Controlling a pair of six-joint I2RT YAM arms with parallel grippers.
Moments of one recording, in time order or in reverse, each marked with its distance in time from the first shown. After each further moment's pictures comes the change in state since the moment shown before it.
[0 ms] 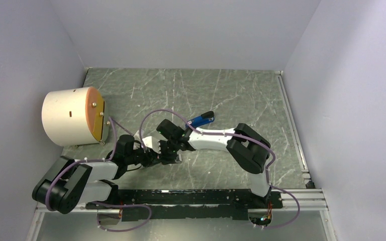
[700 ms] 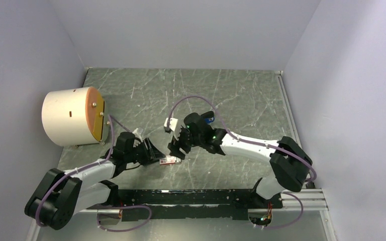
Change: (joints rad) left arm -0.002 -0.142 0.068 -0.279 -0.099 0.101; right arm -0.105 -0.415 -0.330 0.255 0.050 0.286
